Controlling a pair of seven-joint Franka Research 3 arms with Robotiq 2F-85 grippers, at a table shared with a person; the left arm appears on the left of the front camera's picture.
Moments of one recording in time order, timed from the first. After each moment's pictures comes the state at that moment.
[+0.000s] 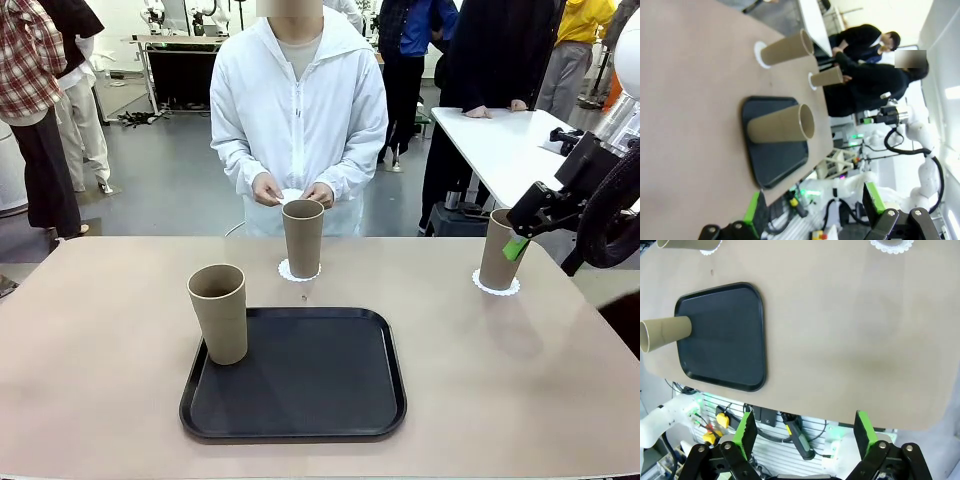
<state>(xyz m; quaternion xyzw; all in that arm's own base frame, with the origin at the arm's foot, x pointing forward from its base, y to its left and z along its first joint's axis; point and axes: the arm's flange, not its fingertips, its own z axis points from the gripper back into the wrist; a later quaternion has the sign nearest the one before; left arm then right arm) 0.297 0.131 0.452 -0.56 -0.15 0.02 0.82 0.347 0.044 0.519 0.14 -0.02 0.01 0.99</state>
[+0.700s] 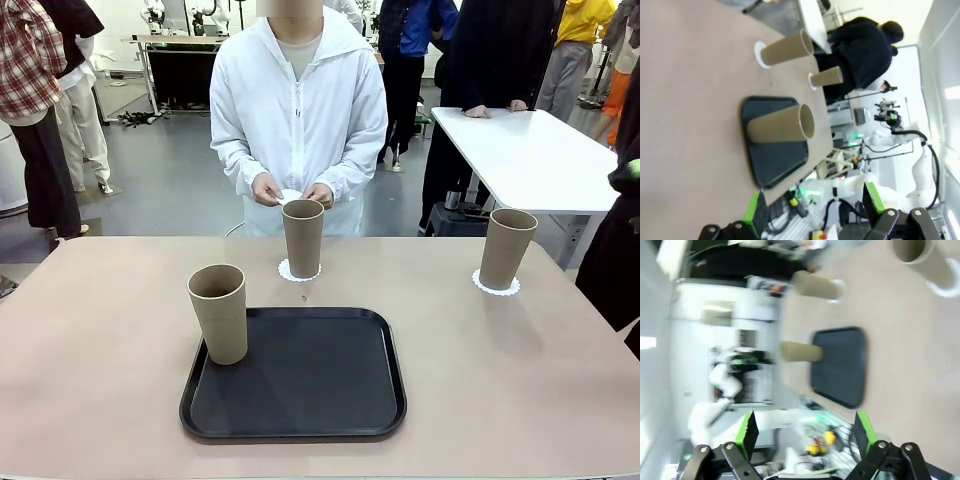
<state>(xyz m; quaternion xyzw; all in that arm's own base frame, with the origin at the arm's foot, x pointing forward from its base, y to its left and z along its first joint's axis) 0.297 0.131 0.452 -0.56 -0.15 0.02 0.82 0.313 -0.142 0.526 0.55 -0.14 -0.03 0.82</state>
